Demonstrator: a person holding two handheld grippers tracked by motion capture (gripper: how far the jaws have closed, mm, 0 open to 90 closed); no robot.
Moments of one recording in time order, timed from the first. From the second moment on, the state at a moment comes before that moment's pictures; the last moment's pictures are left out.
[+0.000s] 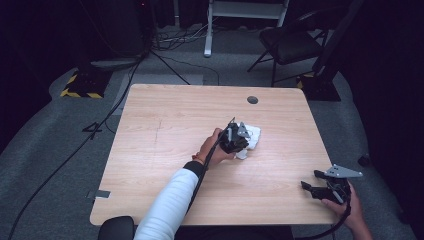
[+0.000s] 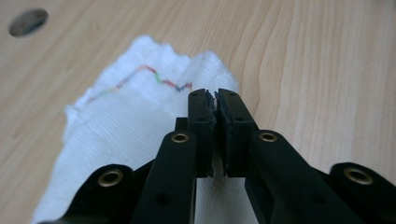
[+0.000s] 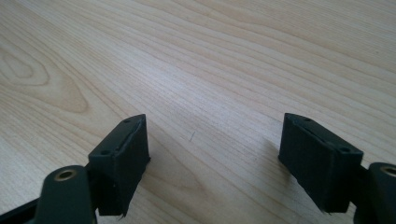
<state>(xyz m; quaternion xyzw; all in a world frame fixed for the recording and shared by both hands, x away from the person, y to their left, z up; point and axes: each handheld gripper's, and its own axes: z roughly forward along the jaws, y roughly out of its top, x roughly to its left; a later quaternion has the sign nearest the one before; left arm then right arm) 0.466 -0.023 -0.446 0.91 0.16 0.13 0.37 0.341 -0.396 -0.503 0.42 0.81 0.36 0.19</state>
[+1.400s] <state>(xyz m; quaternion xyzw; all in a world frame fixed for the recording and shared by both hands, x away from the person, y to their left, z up) 0.379 0.031 -0.450 0.90 0.14 0.16 0.37 0.433 -0.309 -0.457 0.36 0.83 0.38 0.20</state>
